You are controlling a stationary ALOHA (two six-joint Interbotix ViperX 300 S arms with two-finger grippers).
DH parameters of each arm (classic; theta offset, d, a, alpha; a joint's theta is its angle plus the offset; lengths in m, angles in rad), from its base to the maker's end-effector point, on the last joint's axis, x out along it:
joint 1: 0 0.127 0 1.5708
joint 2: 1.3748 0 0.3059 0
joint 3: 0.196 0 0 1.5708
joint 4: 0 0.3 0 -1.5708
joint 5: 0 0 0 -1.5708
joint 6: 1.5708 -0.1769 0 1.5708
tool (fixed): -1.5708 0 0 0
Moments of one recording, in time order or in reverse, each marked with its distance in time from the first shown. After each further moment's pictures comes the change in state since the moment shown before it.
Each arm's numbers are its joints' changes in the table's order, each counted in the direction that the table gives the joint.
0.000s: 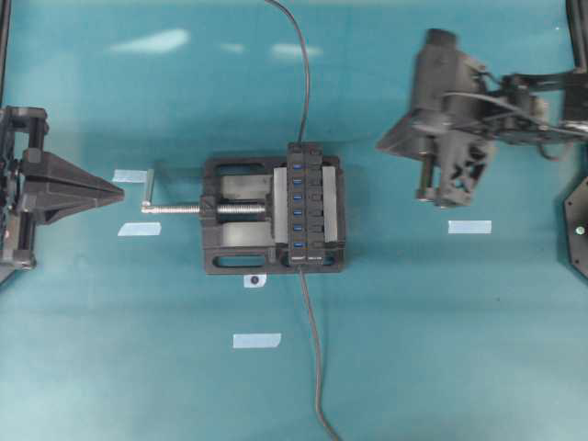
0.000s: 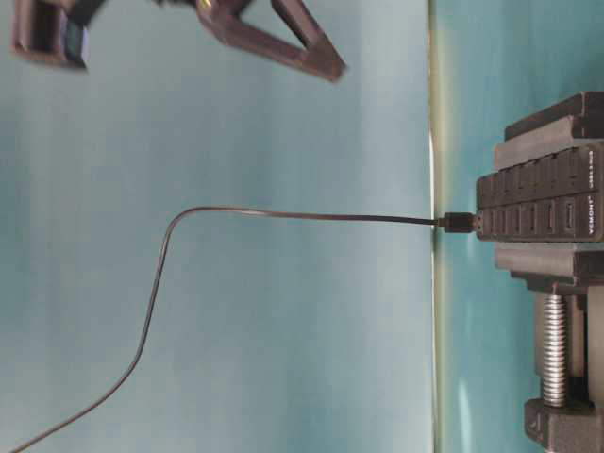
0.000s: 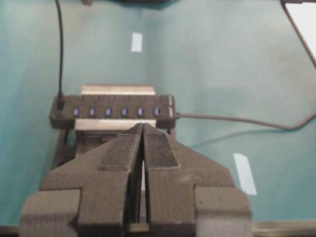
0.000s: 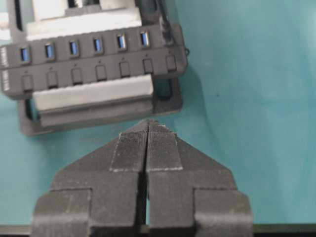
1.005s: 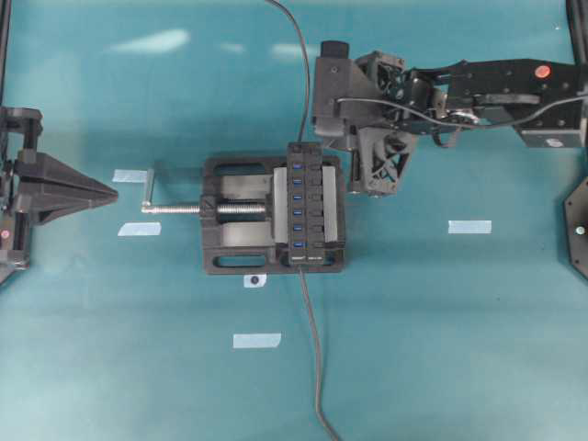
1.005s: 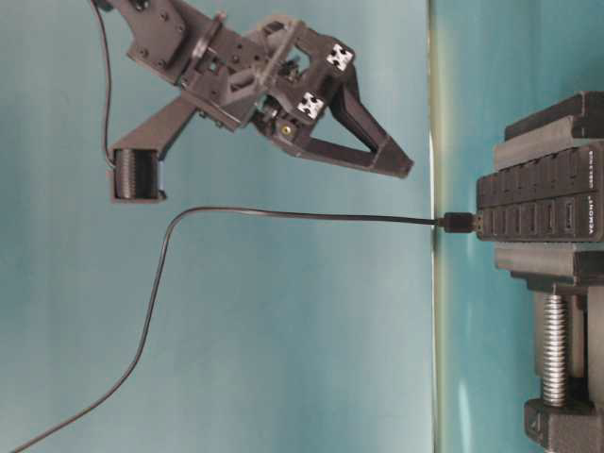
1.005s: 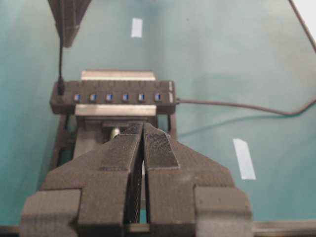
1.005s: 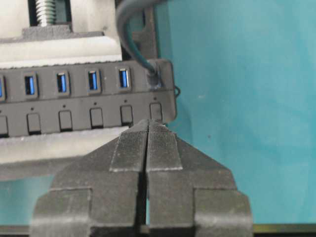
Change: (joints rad) left arm 0.002 0.034 0.000 0.000 -0.075 0.002; right arm -0.026 -0.275 0.181 0.000 -0.005 0.089
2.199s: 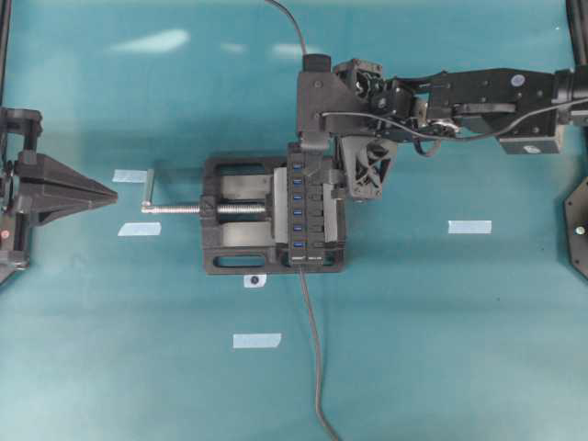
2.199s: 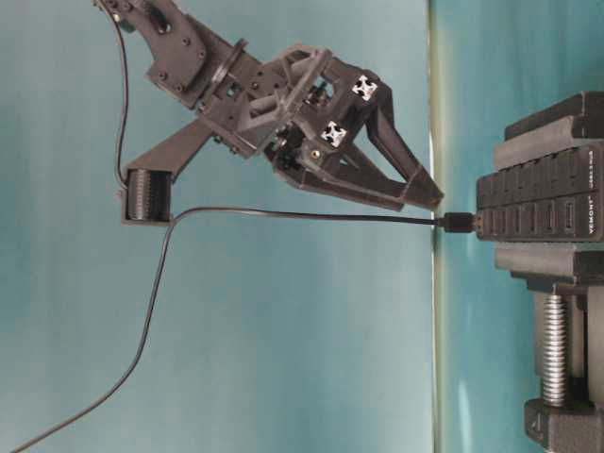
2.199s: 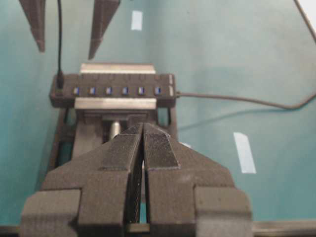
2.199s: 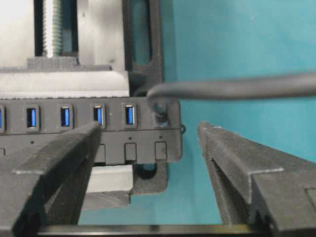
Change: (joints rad) left arm 0.000 0.000 0.000 0.000 -0.020 0.000; right arm 0.020 -0.061 0.021 0.000 0.086 0.048
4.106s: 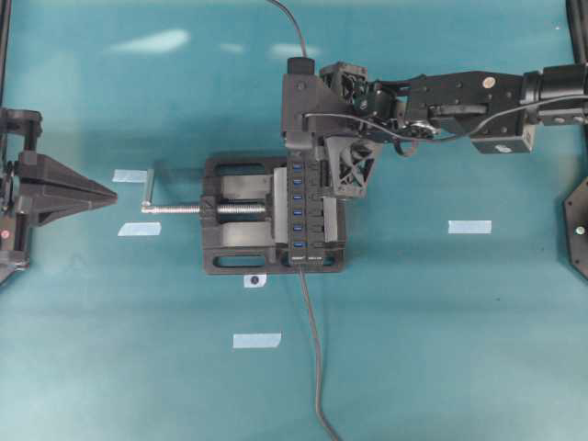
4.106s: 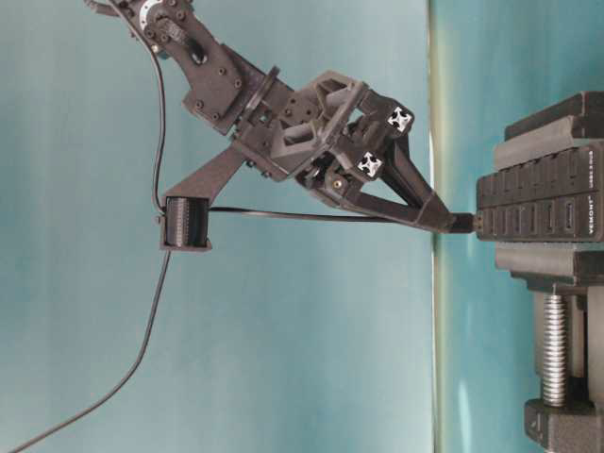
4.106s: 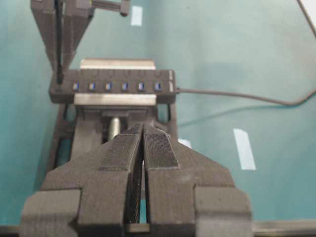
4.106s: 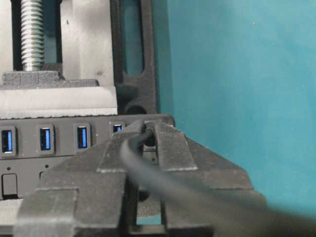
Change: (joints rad) left arm 0.000 0.002 0.000 0.000 -0.012 0.003; right arm -0.009 -0.080 0.032 0.000 0.043 0.002
